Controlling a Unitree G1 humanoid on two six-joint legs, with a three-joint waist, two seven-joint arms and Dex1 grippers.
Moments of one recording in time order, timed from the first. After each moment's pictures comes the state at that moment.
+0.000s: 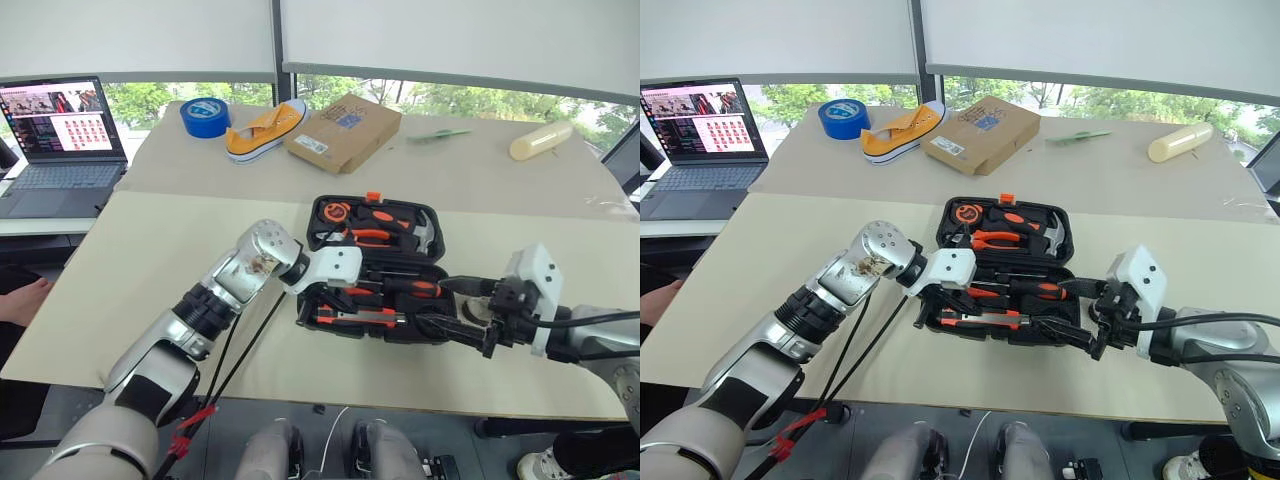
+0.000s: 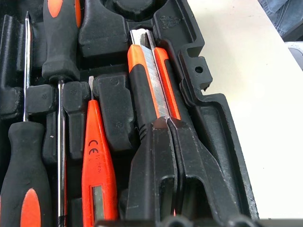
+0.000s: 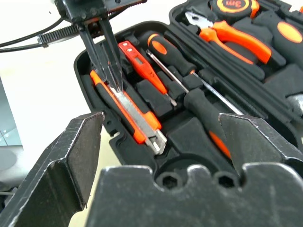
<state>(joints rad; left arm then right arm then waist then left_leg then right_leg) -0.89 0.42 -0.56 0.23 -0.03 0.35 -1.38 0.02 -0.89 -0.29 -0.56 0.72 0.75 0.82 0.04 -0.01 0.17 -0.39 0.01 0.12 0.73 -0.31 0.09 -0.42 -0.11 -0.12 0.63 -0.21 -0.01</state>
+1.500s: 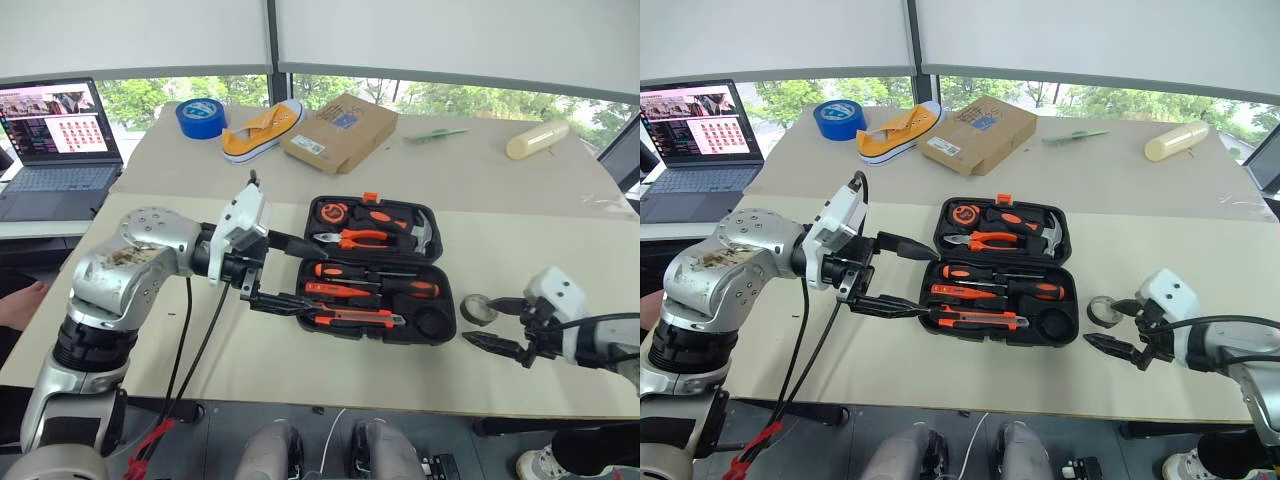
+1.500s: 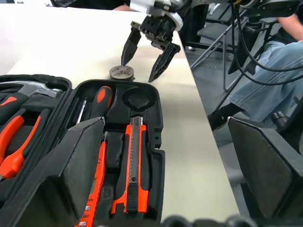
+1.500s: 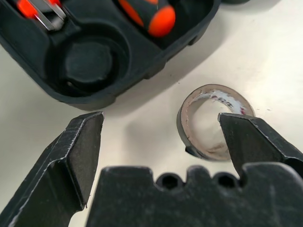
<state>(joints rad) -0.66 0.72 -0.09 -0.28 -0.57 0.69 -1.32 -0.01 -0.98 -0.16 -0.16 0.38 0.55 0.96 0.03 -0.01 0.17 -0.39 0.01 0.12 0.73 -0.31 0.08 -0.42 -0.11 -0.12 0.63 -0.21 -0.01</state>
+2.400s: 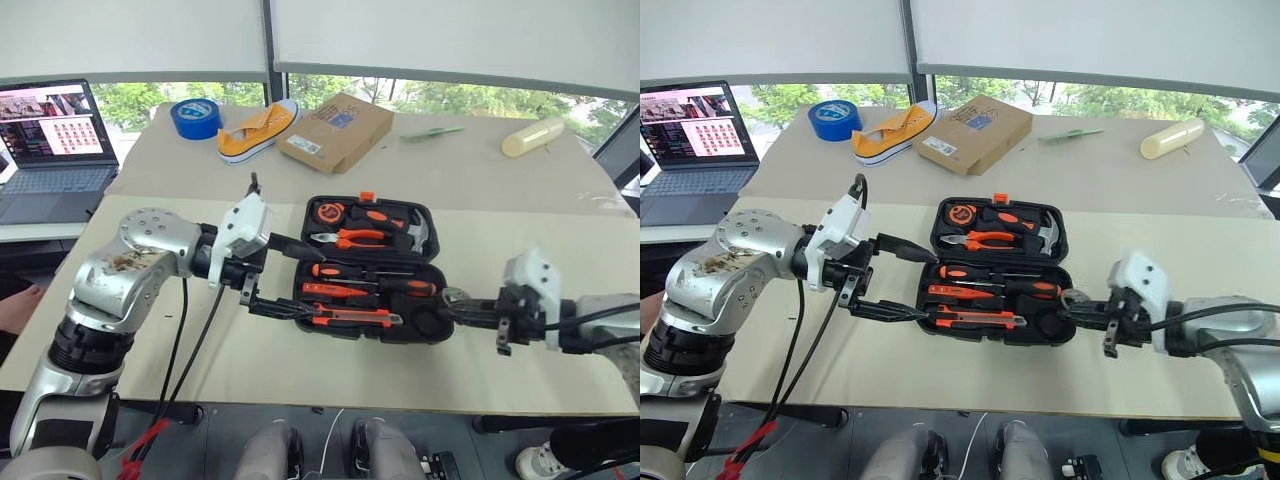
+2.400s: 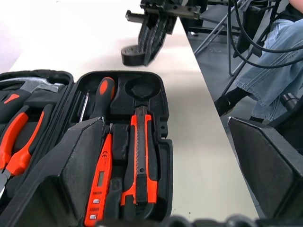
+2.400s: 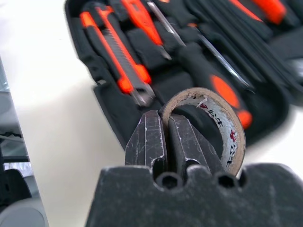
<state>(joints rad) -0.65 0.75 -0.14 -0.27 -0.54 0.61 -1.34 -0.07 -0.95 -0.14 -0.44 0.53 0.65 1.02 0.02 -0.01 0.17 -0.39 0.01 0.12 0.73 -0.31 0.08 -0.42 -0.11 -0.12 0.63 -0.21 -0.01</state>
